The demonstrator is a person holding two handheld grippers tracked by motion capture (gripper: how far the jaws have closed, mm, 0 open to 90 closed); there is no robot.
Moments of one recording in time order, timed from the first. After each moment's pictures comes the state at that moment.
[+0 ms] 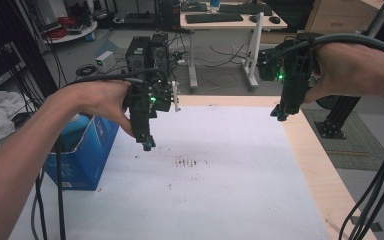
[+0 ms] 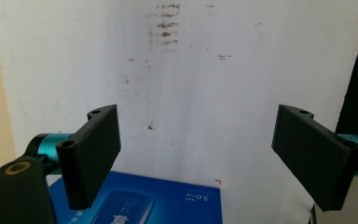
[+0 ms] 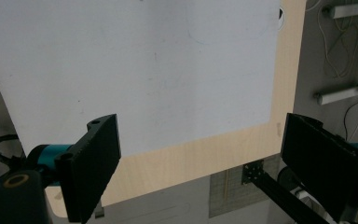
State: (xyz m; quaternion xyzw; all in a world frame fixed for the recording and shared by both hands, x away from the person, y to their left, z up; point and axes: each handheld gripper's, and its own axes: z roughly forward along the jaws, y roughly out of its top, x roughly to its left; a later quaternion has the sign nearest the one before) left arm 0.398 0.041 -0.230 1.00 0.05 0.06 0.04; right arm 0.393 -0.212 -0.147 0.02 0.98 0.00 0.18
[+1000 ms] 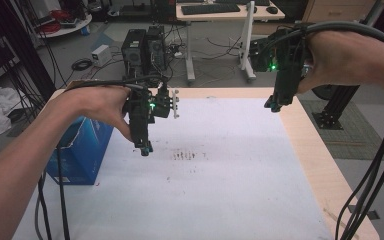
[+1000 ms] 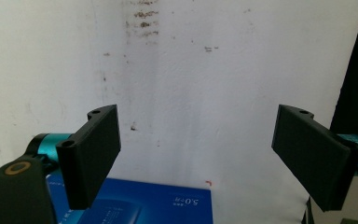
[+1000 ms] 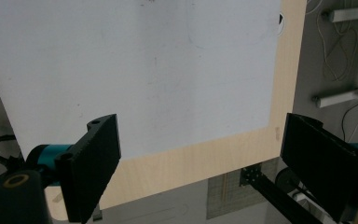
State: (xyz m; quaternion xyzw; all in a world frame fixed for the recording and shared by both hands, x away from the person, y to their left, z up) left arm 0.395 0.038 -0.255 1.00 0.04 0.04 0.02; right arm 0.395 -0.203 -0.150 0.01 0.98 0.00 0.17
